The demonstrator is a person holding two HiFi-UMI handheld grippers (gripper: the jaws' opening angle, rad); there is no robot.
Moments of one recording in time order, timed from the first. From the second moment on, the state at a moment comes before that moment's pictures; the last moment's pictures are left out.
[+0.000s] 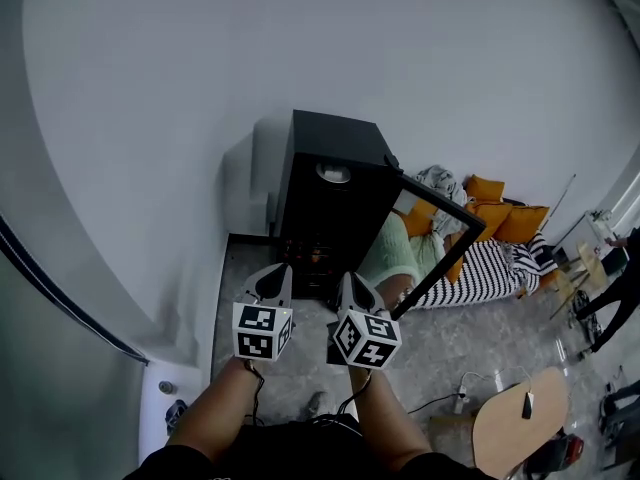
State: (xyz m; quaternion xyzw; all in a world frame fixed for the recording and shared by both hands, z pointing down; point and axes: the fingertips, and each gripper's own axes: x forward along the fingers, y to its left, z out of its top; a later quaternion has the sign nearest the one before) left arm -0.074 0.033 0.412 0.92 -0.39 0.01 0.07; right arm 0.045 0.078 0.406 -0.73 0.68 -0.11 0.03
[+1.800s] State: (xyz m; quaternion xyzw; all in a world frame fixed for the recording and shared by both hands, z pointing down) left arm 0.094 -0.240 0.439 0.88 -0.46 0.09 0.05; right arm 0.245 -0.257 0.489 -0.61 0.63 -0.41 0.23
